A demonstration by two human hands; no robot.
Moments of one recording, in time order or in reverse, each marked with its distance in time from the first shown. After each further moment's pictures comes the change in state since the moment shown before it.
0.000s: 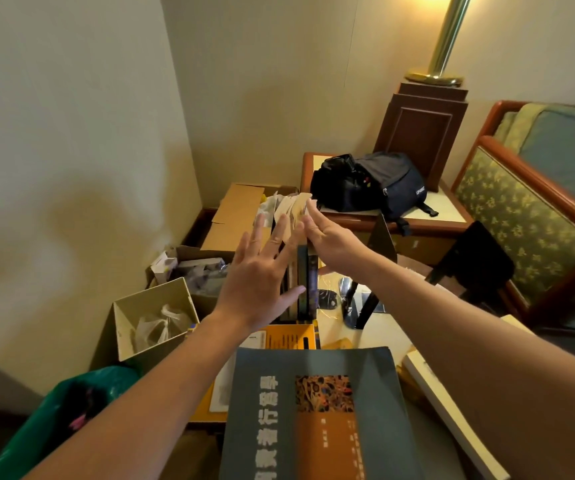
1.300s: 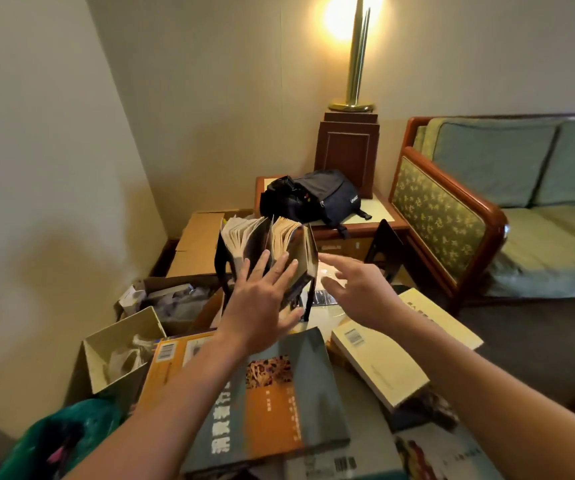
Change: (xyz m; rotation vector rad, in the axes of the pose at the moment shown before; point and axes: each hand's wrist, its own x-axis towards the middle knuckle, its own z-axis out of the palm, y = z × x) left_hand -0.009 0.107 -0.029 -0.036 -0.116 0.124; right_hand -0.162 0.059 -0.073 -0.298 0.306 -0.141
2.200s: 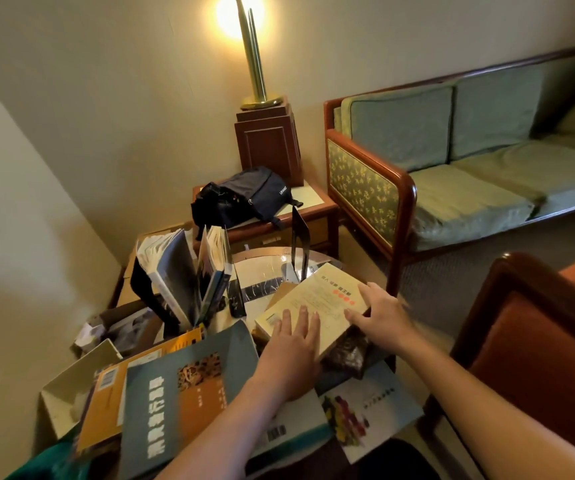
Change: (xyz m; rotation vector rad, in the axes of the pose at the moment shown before) left_hand -0.011 0.184 0.055 0.132 -0.606 0.184; right_hand -0.119 0.157 -0.050 -0.001 0.112 0.414
